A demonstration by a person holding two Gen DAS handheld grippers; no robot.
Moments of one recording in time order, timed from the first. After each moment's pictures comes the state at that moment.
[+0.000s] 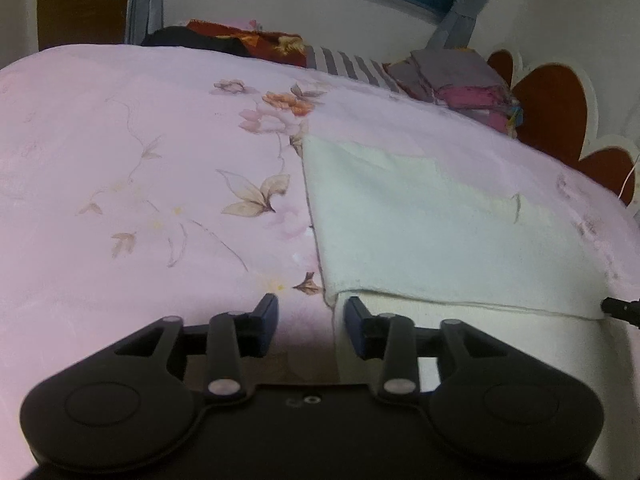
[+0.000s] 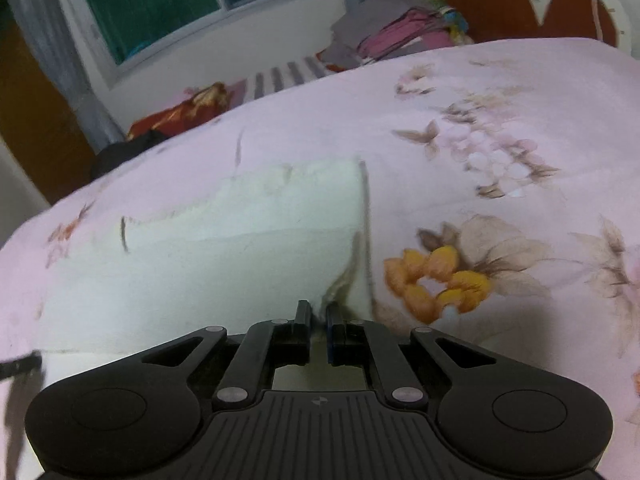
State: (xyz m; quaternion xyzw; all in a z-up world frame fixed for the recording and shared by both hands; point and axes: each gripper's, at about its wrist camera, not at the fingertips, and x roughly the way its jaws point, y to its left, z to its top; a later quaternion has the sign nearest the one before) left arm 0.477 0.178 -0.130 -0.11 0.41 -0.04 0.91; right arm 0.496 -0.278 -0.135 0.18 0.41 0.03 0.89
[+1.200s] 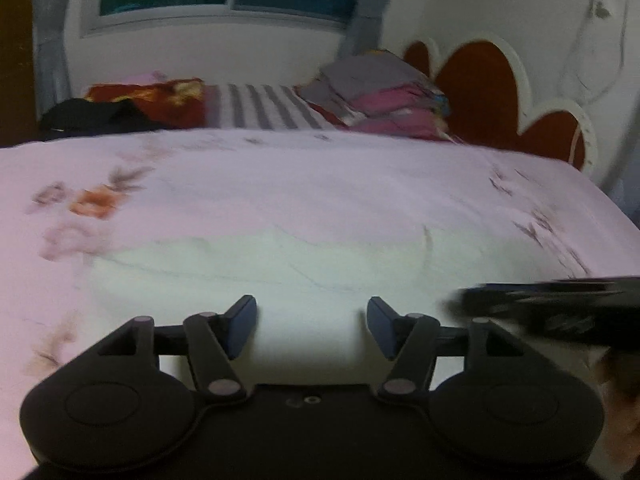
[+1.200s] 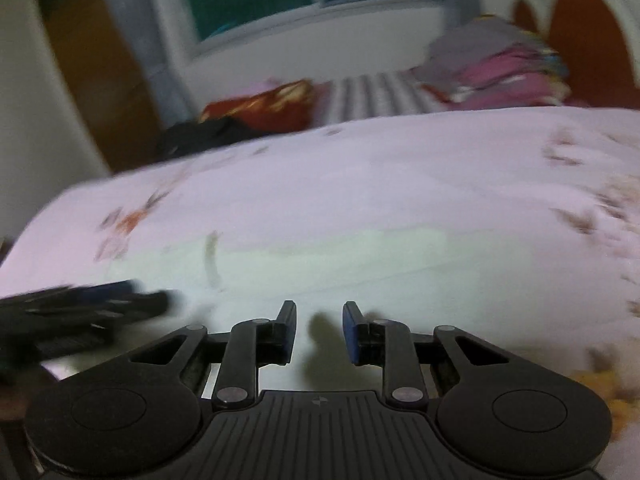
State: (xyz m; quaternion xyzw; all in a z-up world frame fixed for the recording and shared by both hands) left arm 0.565 0.041 -0.129 -0.02 0.37 -0.15 0.92; right arm 0.558 -0.179 -0.125 0.10 0.40 0.16 0.90
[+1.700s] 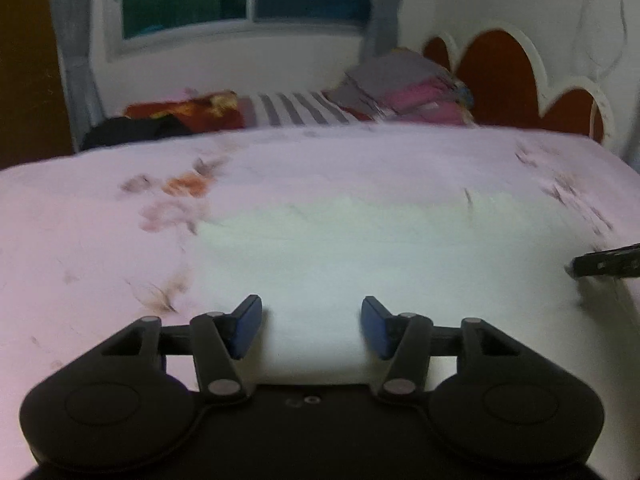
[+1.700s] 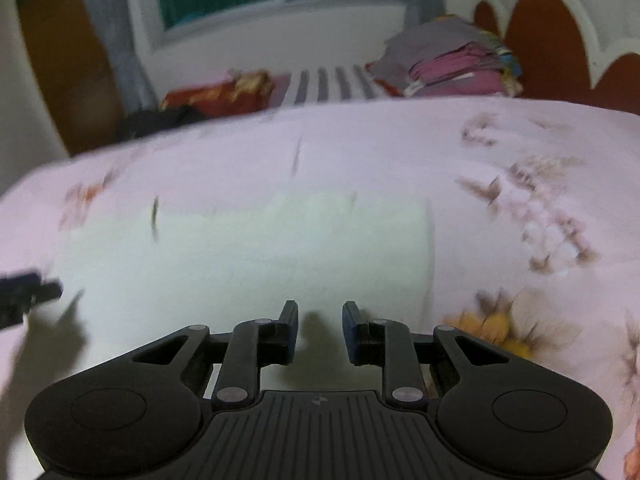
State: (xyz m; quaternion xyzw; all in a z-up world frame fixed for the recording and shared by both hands) left arm 0.501 0.089 -0.124 0.03 0.36 -0.10 0.93; right arm 0.507 -0.231 -0.126 0.07 0.42 0.09 0.90
